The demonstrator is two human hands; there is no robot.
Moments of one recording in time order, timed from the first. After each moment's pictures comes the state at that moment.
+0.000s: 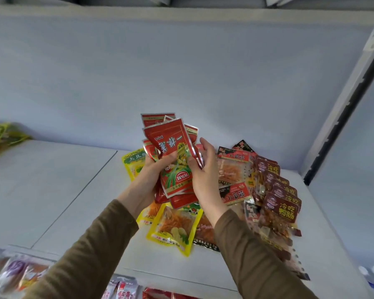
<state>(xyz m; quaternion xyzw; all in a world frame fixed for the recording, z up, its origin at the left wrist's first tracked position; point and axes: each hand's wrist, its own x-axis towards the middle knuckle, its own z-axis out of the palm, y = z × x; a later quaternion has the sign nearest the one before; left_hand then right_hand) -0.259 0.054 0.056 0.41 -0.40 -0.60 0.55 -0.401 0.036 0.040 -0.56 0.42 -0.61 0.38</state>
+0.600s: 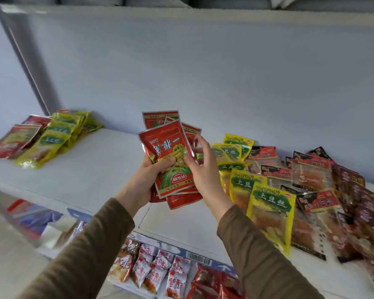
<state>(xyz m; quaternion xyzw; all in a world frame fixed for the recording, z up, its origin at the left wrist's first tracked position) -0.104 0.098 0.048 0.46 -0.37 -0.56 0.58 -0.260 0.058 0.047 -0.63 0.42 -0.53 0.39</state>
